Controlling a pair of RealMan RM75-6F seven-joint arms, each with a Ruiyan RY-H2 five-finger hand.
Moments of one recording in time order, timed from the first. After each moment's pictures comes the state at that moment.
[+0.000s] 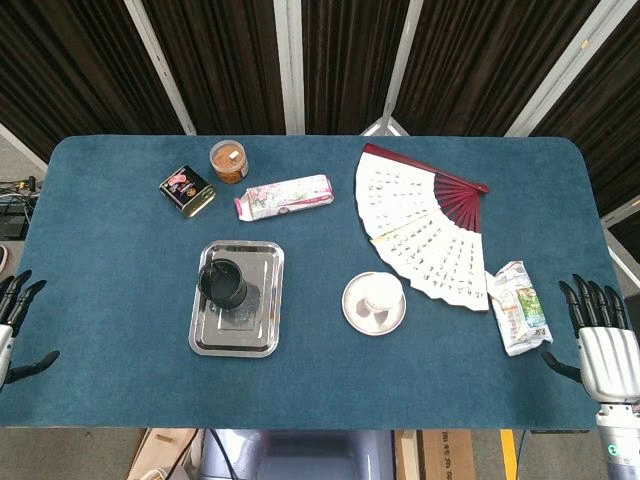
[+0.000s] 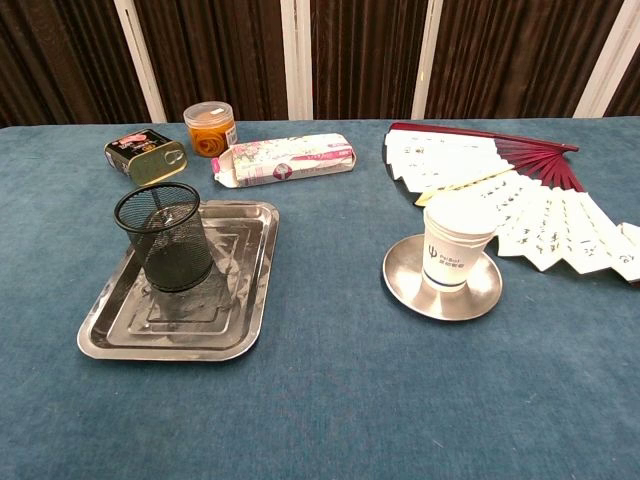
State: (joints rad) left arm -0.06 -1.07 -0.03 -1.61 1.57 1.55 -0.01; right arm 0.07 -1.15 0.09 -1.59 -1.49 1.52 -0.12
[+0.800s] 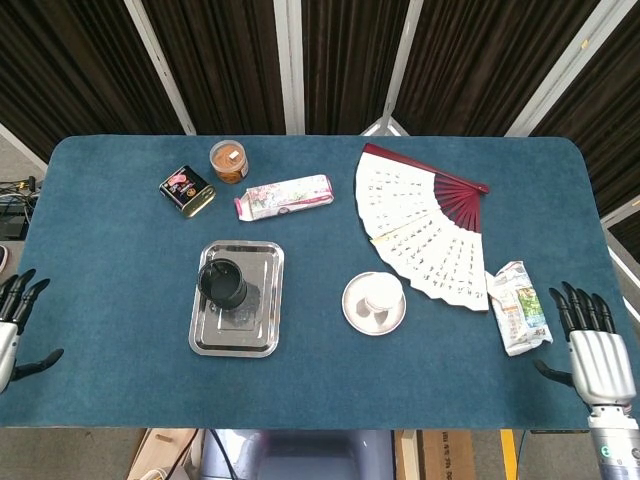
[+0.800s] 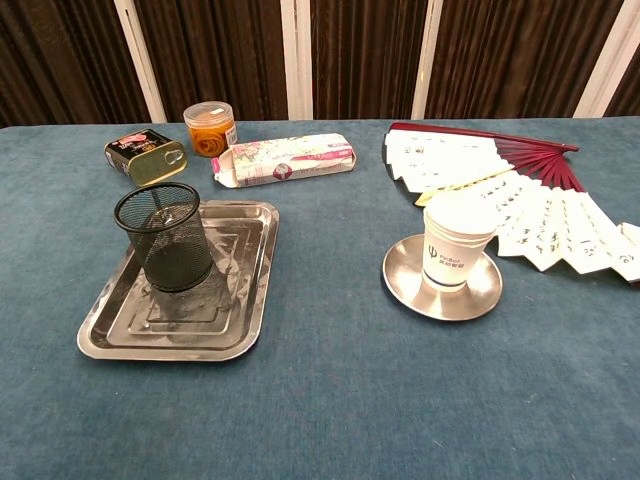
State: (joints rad) left arm -0.06 -1.08 -0.03 -1.62 1.56 1.55 0.02; right arm 0.08 -1.13 0.07 -1.66 -1.46 1.46 -0.09
